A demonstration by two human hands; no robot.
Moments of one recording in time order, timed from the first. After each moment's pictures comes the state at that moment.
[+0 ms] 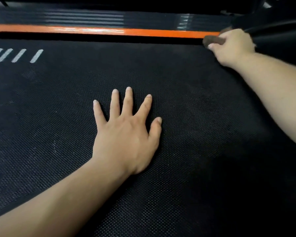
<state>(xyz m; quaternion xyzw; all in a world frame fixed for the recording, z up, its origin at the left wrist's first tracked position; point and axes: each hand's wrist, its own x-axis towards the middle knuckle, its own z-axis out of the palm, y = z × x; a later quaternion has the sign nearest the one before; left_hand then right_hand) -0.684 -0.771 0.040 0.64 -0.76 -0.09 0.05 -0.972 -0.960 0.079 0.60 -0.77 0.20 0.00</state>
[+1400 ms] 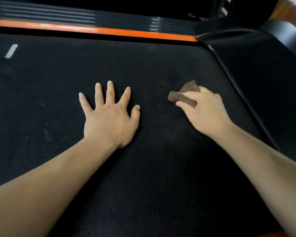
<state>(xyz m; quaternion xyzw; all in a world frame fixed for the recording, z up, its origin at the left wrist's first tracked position) -0.684 -0.774 0.035 0.64 -0.77 -0.07 0.04 -0.927 -0.753 0.064 0.70 -0.69 0.17 -0.01</state>
